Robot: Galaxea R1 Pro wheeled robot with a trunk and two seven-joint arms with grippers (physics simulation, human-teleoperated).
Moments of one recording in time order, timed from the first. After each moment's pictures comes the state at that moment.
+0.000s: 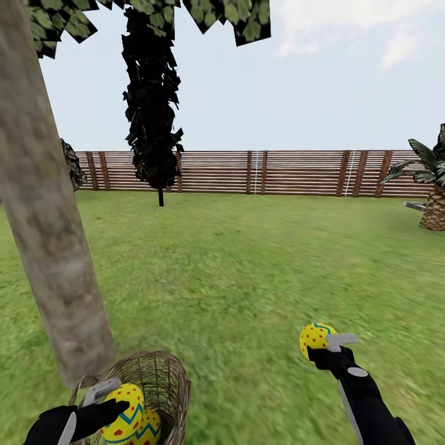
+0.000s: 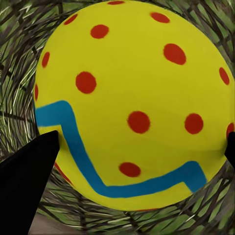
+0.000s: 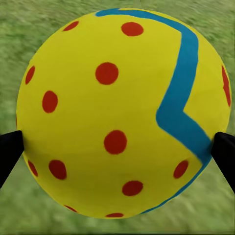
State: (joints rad) left arm -0.26 0.11 0.34 -0.91 0.05 0.69 -0.28; right arm -0.31 -0.03 -0.21 -1.10 0.24 0.38 0.09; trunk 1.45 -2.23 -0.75
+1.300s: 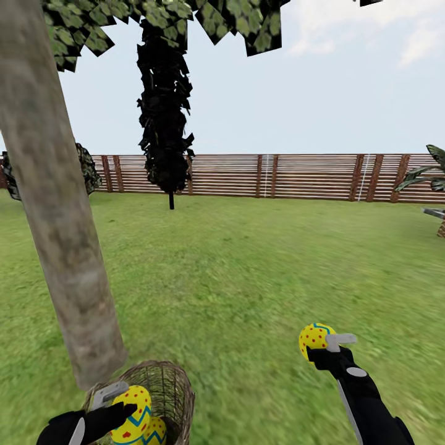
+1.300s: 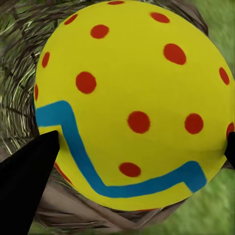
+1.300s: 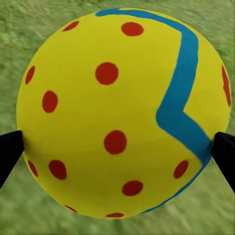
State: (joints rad) left arm -0.26 0.07 0.34 -0.86 0.04 0.62 -0.28; right arm -0.32 -0.03 -0.20 -1.09 0.24 0.38 0.09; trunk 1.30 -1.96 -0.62
